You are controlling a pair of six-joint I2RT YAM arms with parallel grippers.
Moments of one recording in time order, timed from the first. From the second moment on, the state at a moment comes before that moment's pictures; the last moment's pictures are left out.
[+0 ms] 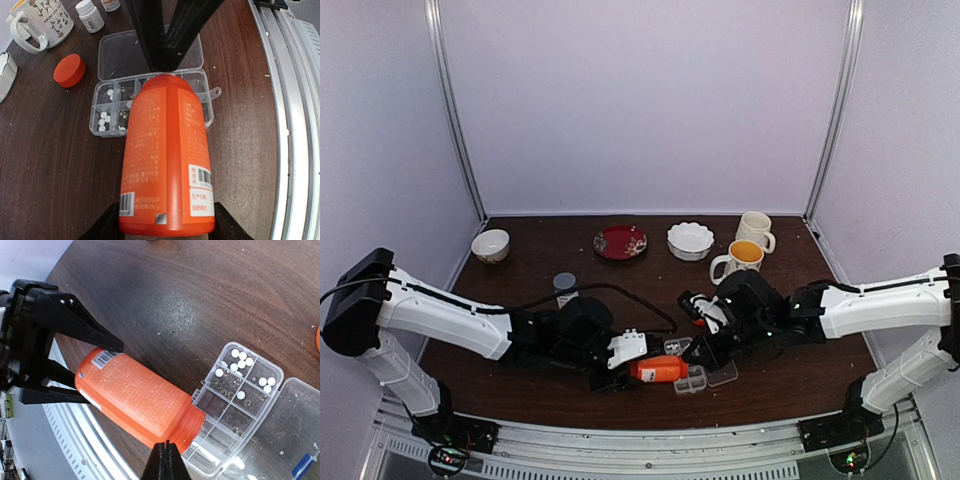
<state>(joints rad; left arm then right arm) -1.19 1.57 0.78 0.03 0.09 0.28 1.02 1.39 0.76 -0.22 -0.22 0.46</state>
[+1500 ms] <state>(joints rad) -1.19 1.57 0.68 0.20 0.09 0.25 1.01 1.34 0.80 -0.29 -0.15 0.44</state>
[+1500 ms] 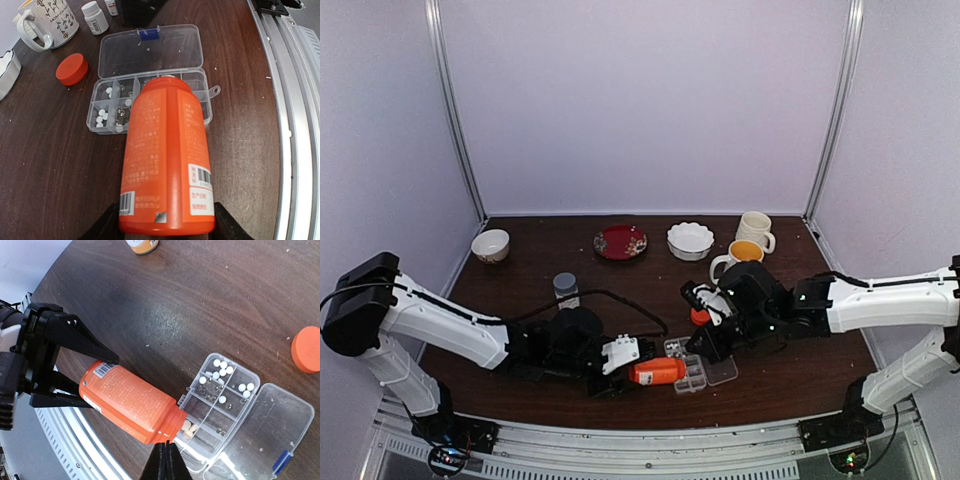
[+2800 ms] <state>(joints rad) -1.14 1.24 0.30 1.05 -0.02 0.18 0.70 1.95 1.39 -0.75 0.05 0.19</state>
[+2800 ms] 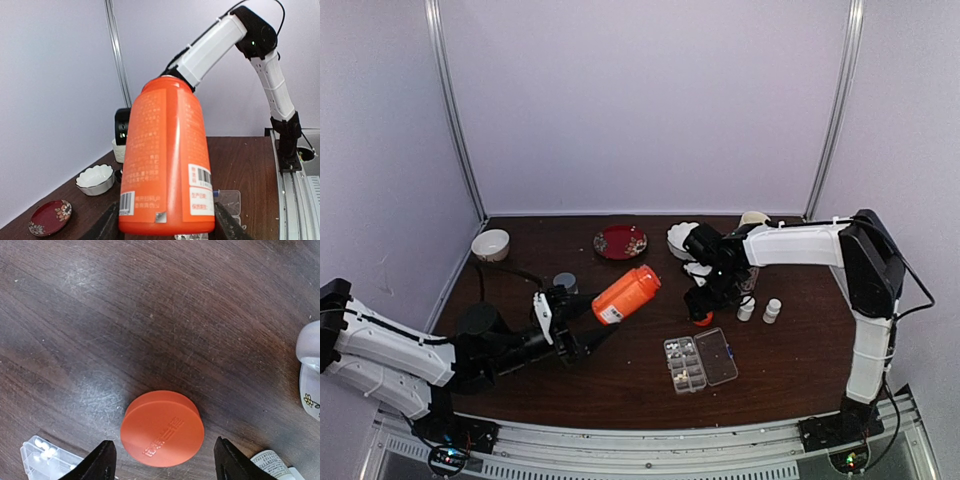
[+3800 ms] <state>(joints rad) -1.14 1.03 0.24 1.17 -0.05 0.20 0.68 2.03 1.47 -0.78 0.04 0.18</state>
